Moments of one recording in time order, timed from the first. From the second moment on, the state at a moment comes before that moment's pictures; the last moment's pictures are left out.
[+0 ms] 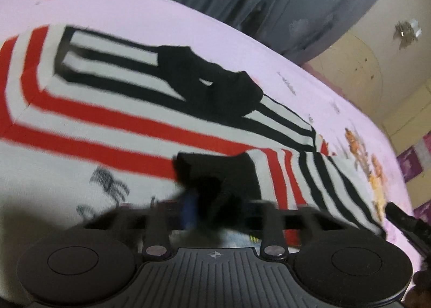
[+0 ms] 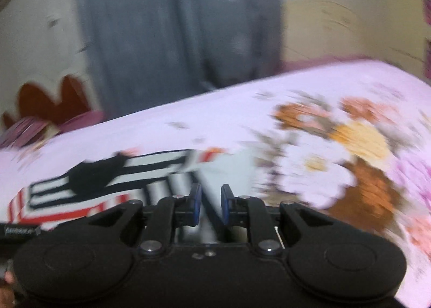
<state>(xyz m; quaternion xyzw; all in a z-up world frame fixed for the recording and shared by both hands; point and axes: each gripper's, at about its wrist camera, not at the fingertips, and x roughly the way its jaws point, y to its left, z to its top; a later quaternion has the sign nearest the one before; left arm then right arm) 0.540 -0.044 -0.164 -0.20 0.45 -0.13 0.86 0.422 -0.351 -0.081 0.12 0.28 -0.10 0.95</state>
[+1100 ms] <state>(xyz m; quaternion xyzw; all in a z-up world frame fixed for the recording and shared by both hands) 0.535 0.017 -0.148 -0.11 0.37 -0.05 0.92 0.503 -0.398 -0.111 0.20 0.32 -0.01 0.92</state>
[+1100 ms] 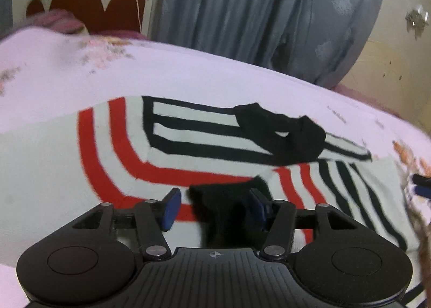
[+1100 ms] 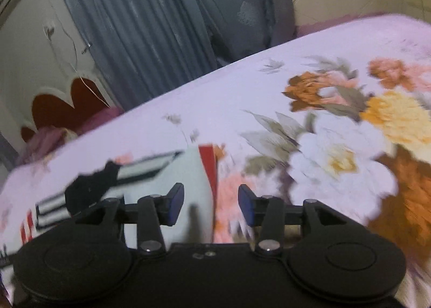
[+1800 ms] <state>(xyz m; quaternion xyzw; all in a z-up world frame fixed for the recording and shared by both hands) 0.536 -0.019 -0.125 -0.07 0.31 -0.03 0.95 0.526 -0.376 -0.114 0.12 0.32 0.01 0.94</state>
